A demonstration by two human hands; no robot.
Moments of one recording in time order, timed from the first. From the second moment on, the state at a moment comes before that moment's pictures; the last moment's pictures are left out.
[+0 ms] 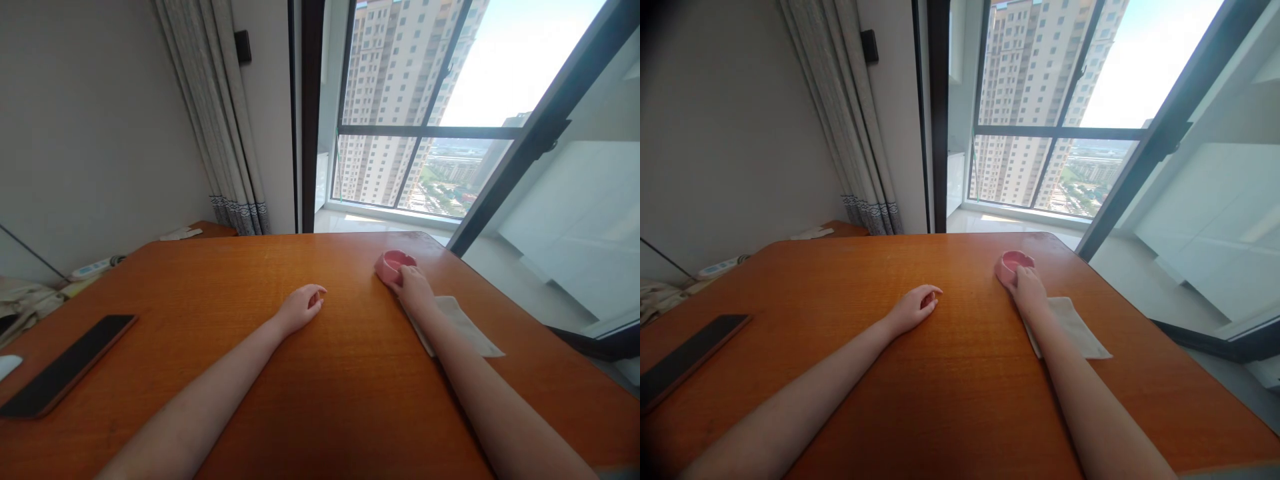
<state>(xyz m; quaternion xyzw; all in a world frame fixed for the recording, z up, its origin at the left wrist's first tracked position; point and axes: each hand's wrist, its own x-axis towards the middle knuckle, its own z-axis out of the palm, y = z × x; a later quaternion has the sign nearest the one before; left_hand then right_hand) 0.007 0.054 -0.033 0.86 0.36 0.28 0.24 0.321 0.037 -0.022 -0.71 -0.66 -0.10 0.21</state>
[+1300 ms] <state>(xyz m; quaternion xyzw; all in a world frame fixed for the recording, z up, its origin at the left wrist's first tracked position) -0.184 0.073 -0.006 0.78 0.61 0.13 -0.07 0.324 0.003 0.020 -0.81 -0.50 0.29 -0.07</state>
